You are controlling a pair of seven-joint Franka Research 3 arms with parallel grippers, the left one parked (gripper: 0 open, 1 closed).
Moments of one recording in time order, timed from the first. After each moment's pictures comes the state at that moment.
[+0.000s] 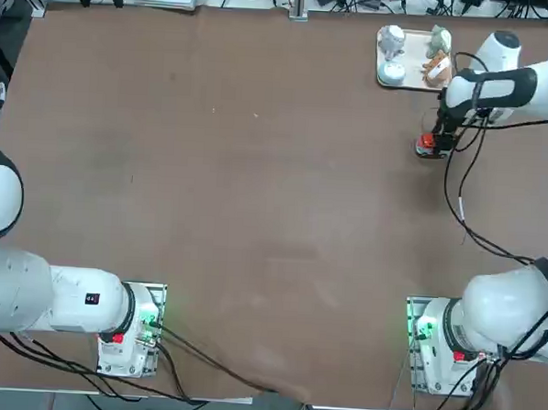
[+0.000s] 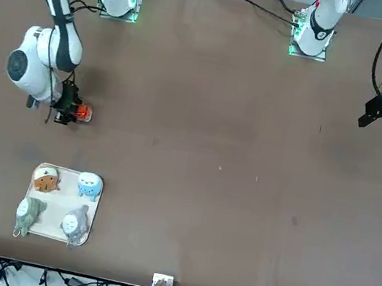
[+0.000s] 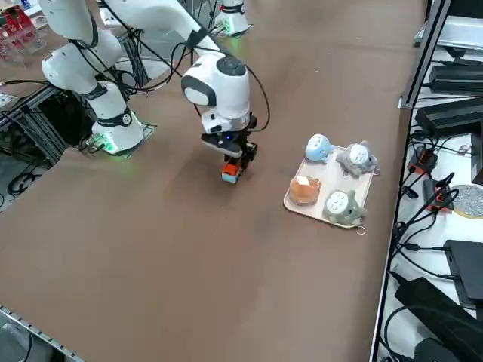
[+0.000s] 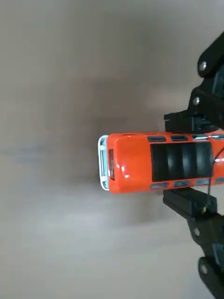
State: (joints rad) arm -0.24 0.33 0.23 -2.26 -0.04 2.46 1.64
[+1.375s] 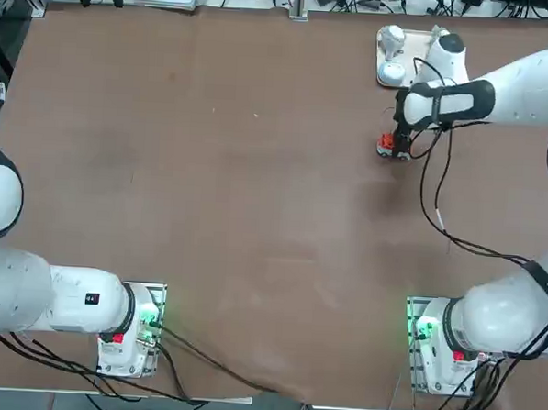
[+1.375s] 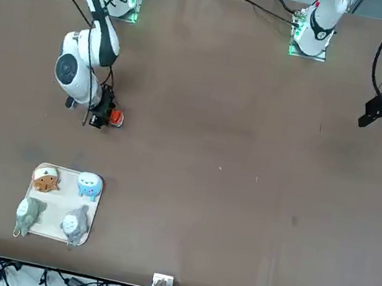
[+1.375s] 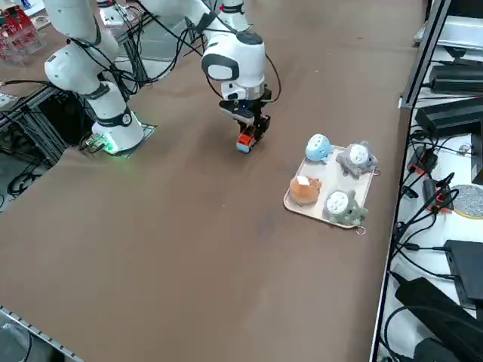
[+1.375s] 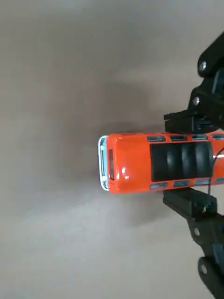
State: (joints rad) arm -0.03 0.34 0.27 -2.26 -0.04 2.51 2.03
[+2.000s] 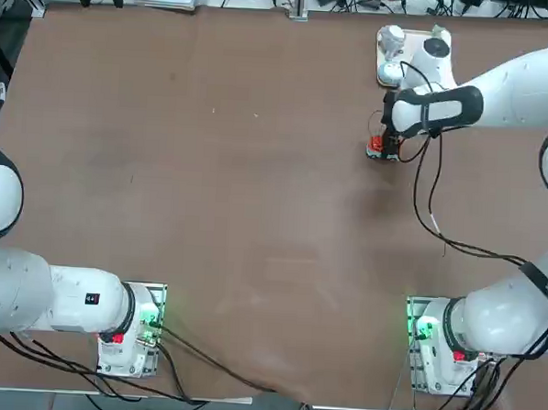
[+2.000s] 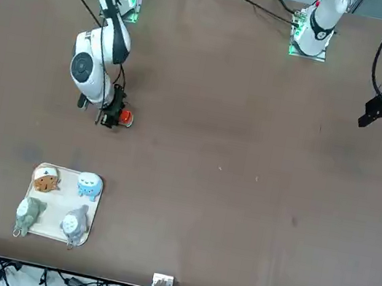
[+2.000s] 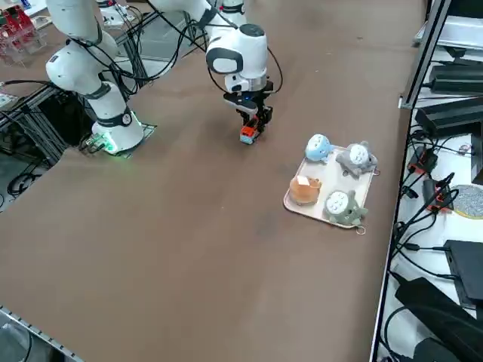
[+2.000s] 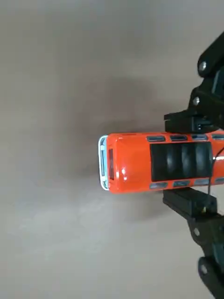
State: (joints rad) arm 0.06 0.35 0.27 -2.26 -0.04 2.52 2.08
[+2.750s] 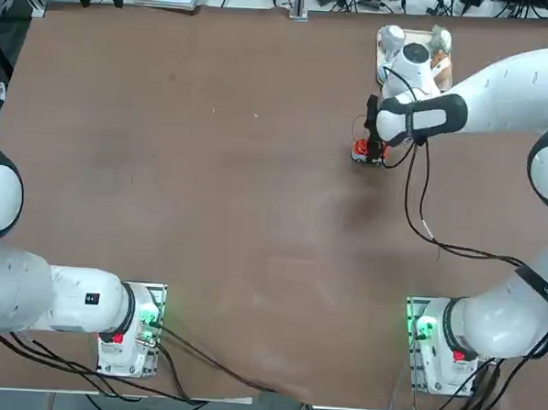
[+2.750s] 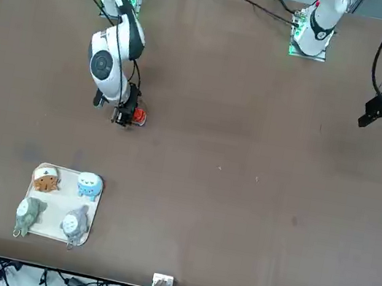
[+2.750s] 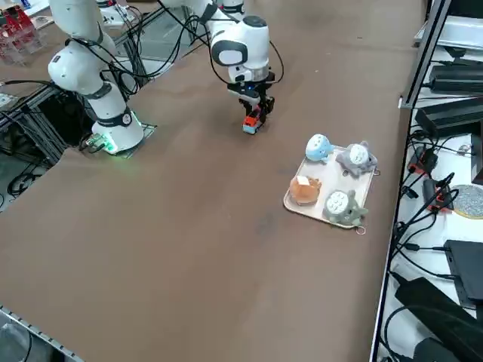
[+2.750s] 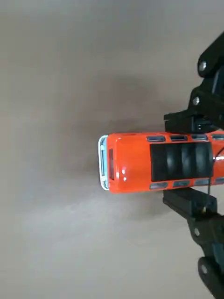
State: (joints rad) arm 0.16 0.36 0.27 -2.23 -0.04 2.53 2.19
